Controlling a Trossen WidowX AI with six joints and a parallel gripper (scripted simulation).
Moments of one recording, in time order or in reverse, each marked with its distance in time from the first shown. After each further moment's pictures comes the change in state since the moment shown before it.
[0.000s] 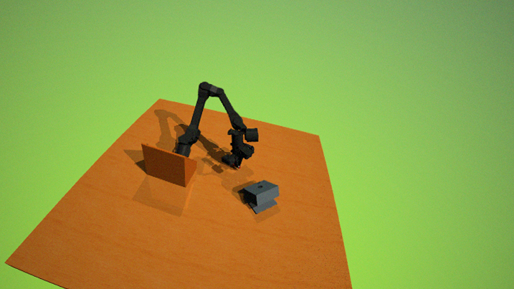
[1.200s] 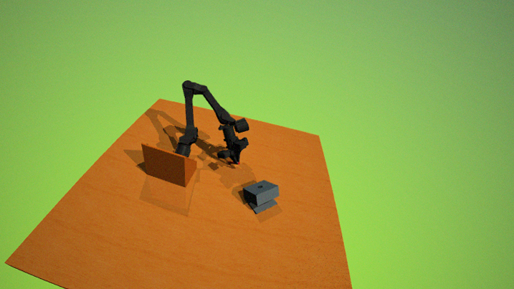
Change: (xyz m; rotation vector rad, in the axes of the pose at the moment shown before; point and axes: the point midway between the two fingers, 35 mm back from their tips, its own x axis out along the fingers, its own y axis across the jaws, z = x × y) arm -0.020 0.001 -0.015 0.002 -0.311 -0.003
